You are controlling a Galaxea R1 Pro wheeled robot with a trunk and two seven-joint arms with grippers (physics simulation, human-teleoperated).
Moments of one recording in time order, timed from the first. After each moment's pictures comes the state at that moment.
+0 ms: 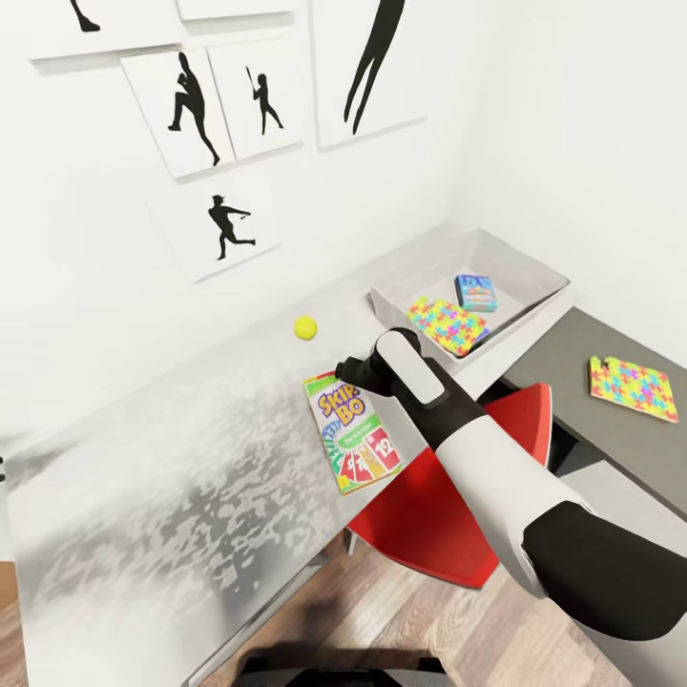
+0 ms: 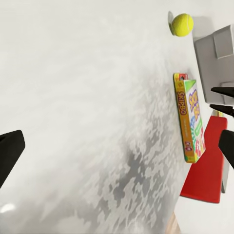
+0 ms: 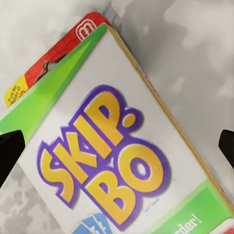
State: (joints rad) left arm -0.52 0.85 0.56 -0.75 0.17 0.86 -1.57; right arm -1.20 0.17 0.47 -0.85 -1.31 0.73 -0.94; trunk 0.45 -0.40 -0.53
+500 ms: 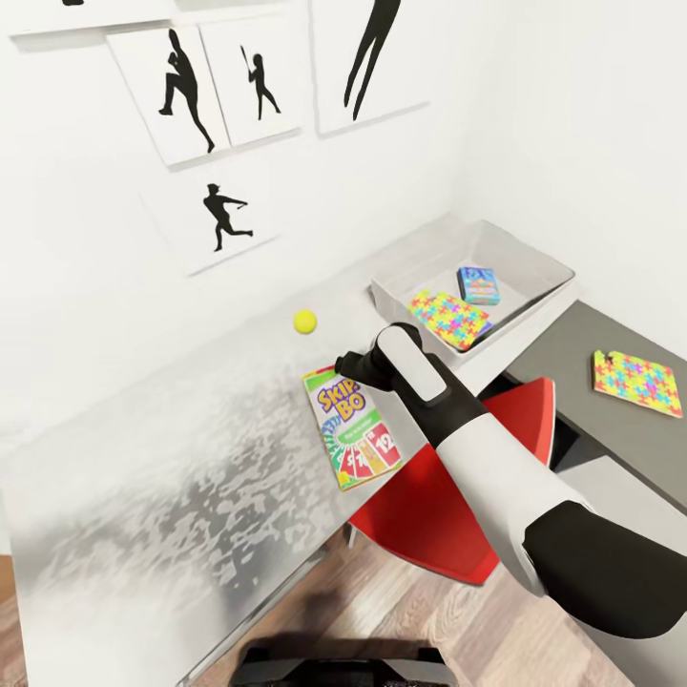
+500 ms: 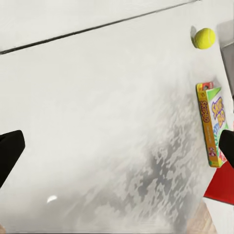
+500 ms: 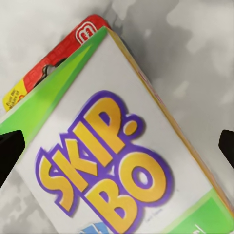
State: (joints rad) left arm -0.53 1.05 0.57 -0.78 0.18 0.92 -1.57; right arm -1.21 0.17 0.46 -0.88 -1.30 0.74 -0.95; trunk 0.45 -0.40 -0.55
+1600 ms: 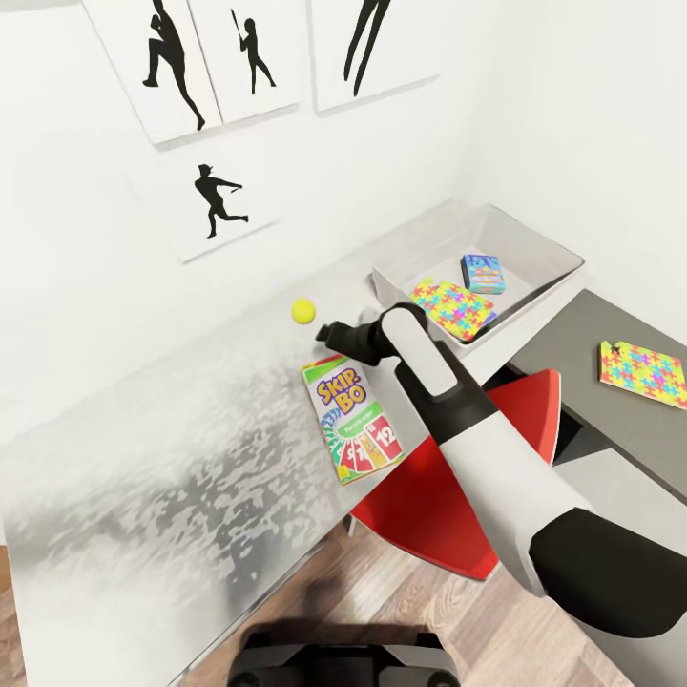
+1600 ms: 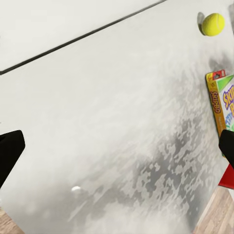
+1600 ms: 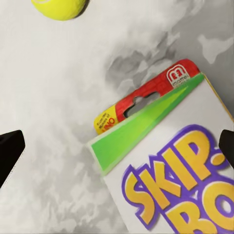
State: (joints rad) left arm -0.53 1.12 0.56 -0.93 0.17 1.00 -1.57; right arm -1.21 0.17 0.45 -1.06 -1.30 0.73 -0.85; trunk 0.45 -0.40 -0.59
